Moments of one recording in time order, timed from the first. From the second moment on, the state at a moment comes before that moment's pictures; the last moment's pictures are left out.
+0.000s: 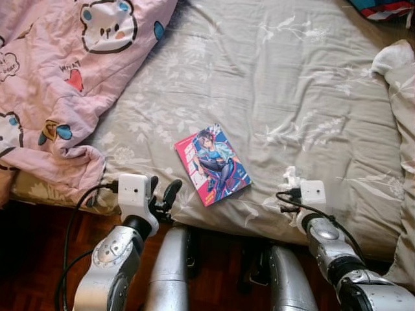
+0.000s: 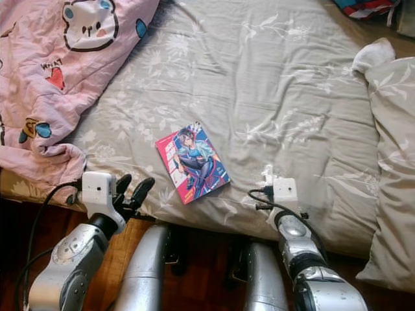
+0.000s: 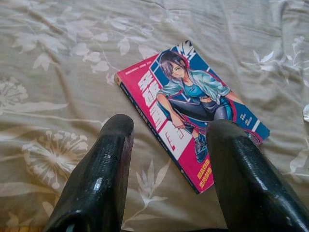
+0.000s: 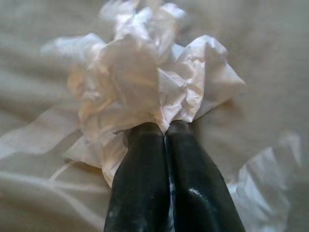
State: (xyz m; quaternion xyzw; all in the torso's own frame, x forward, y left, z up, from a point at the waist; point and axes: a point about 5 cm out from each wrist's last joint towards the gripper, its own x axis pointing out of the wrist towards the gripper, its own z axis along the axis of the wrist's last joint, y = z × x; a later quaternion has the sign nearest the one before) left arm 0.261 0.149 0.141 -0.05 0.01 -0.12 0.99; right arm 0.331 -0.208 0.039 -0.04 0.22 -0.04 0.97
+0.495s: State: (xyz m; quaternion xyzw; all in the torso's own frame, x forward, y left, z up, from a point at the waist) left arm 0.274 0.154 0.120 -0.04 0.02 -0.11 0.99; right arm 0.322 -0.204 0.057 0.02 0.04 -0.07 1.00
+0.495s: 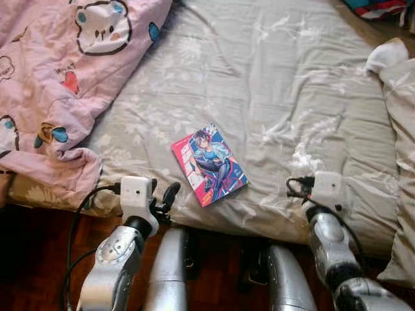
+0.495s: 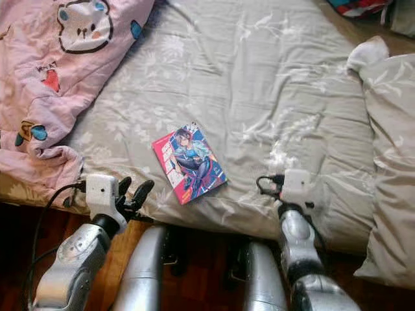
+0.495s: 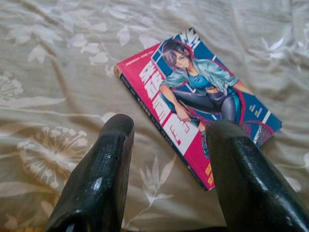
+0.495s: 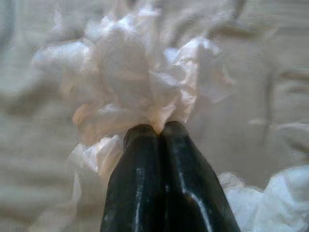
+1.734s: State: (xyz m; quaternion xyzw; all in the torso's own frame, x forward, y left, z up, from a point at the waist) left arm 0.300 0.209 0.036 -0.01 0.12 0.01 0.99; right arm 0.283 -0.216 0.024 0.03 0.07 -0.11 0.99
